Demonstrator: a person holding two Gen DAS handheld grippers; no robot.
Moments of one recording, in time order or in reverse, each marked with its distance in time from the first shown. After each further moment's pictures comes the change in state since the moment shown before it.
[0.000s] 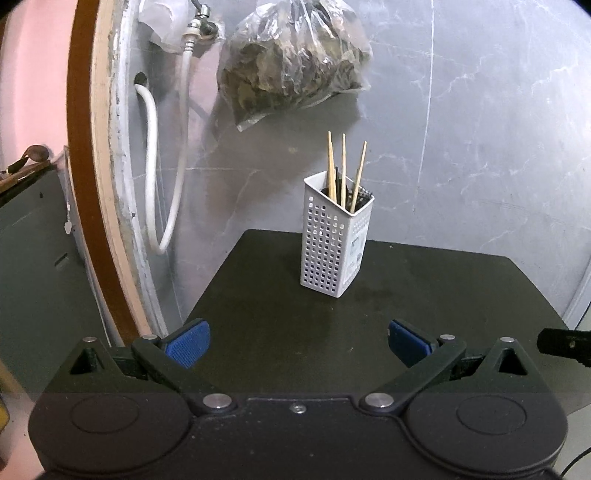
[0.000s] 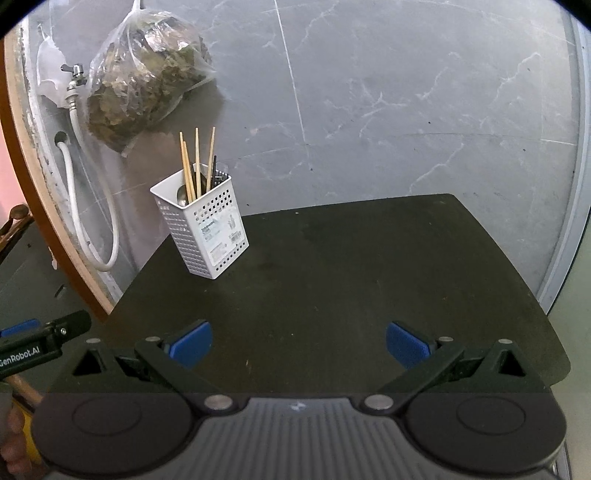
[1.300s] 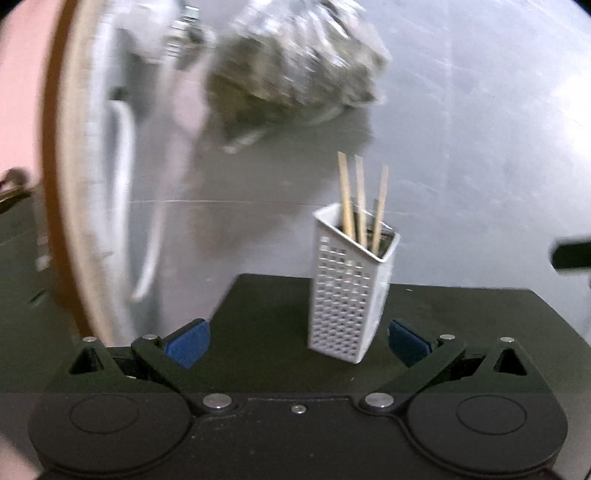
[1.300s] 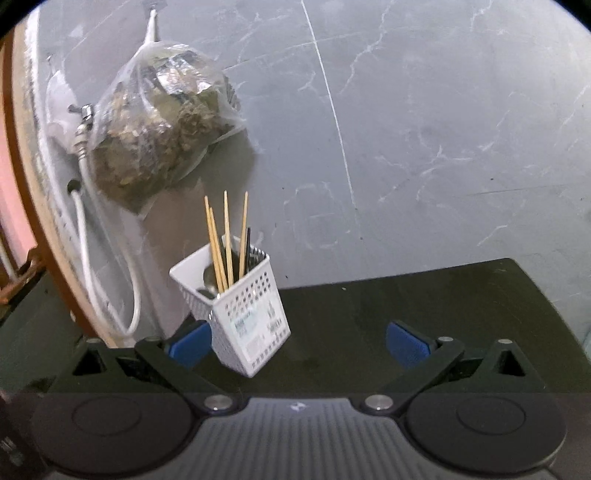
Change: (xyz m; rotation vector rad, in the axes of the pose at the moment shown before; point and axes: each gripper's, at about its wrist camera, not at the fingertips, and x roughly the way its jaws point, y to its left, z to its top) left arm 0.089 0.016 0.026 -0.011 -0.130 0.011; right arm 0.065 0.030 0.074 -0.018 -0.148 0.115
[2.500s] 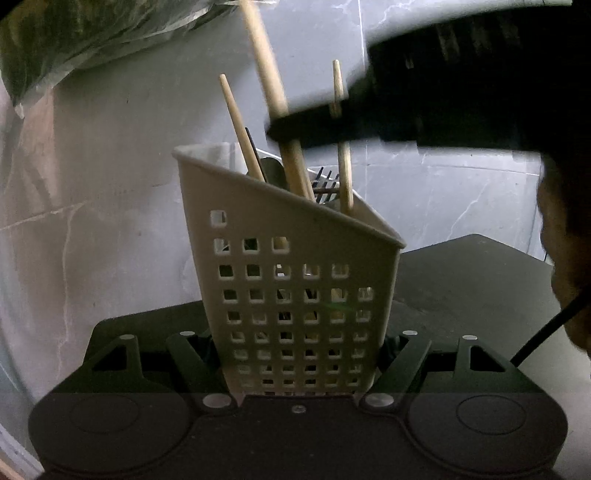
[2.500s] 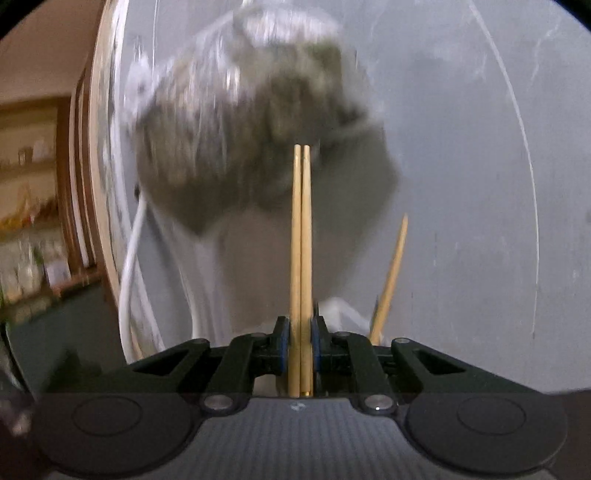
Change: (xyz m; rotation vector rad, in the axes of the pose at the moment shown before) left arm 0.218 -0.021 0.005 0.288 0.024 -0.458; right arm 0.195 0.051 0.042 -0.206 -0.157 0.361
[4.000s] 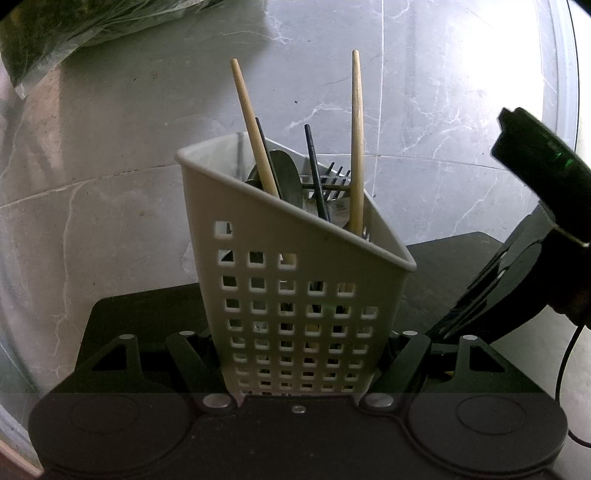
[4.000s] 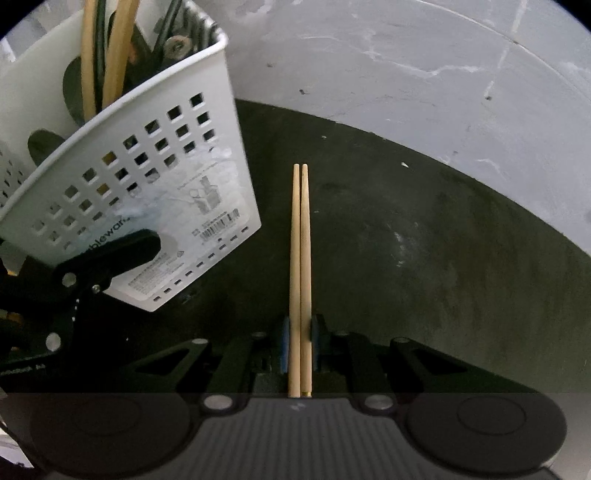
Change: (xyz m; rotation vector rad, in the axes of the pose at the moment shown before) left arm 0.009 0.011 0.023 -0.071 0.087 -0.005; right arm 0.060 -0.067 -0.048 0.015 0.946 -0.230
